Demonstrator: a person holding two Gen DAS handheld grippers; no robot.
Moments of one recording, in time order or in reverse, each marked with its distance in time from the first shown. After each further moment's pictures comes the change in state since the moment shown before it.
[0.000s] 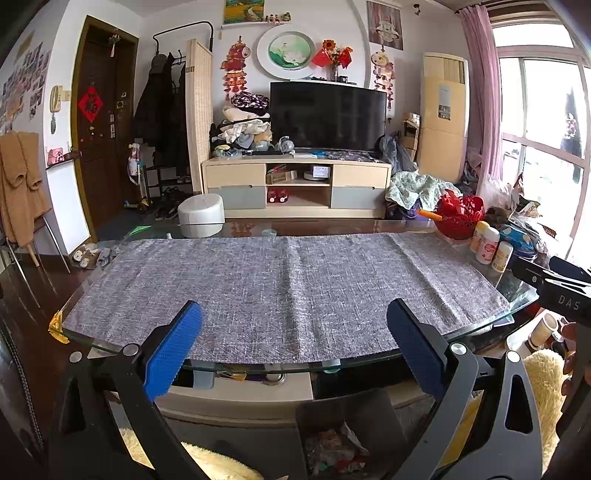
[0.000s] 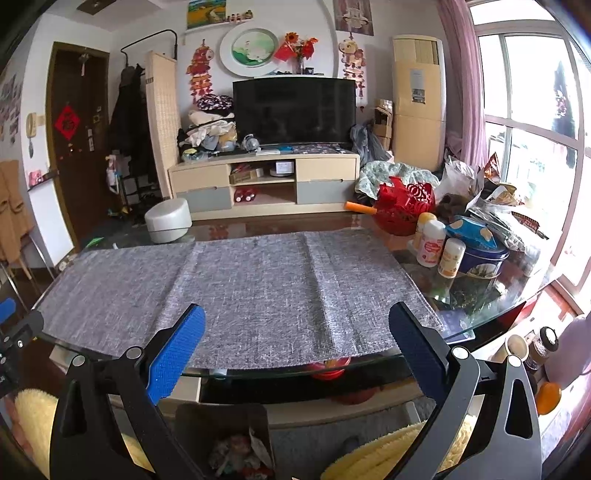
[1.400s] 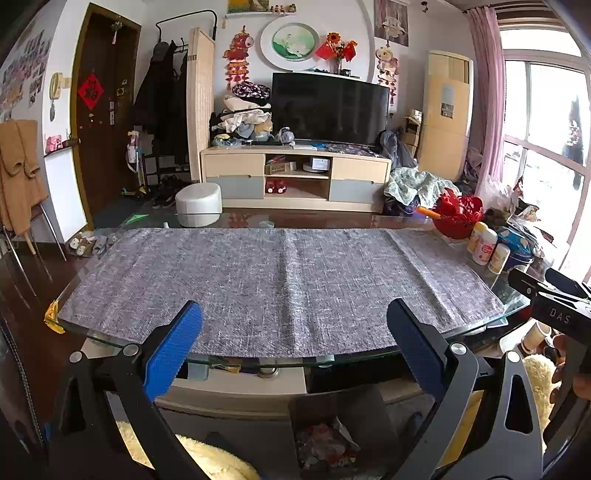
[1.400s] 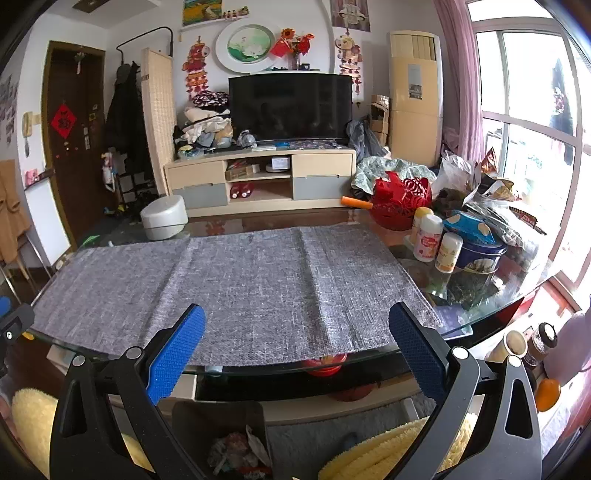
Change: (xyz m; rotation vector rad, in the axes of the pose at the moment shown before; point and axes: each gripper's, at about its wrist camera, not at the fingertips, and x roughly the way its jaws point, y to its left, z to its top) left arm 0.004 0.005 0.003 -0.030 0.036 -0.016; right arm 0.004 -0.005 -0.003 0.012 0.016 -0.018
